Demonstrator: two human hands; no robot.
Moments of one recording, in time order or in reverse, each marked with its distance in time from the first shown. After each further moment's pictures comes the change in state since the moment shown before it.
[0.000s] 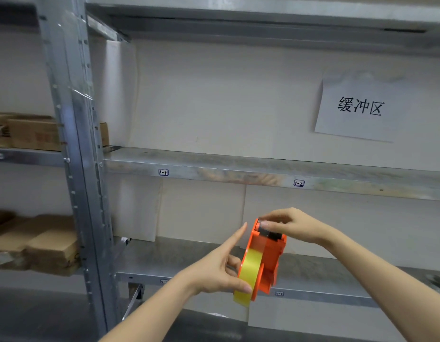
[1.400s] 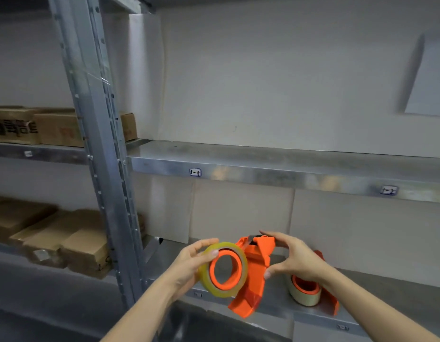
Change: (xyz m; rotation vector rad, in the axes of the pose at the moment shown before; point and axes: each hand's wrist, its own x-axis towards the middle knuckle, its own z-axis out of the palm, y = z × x) left_hand 0.005 -0.111 -0.132 -0.570 0.558 -0.146; right_hand 0.131 0.044 0.118 0.207 -0.032 -0.118
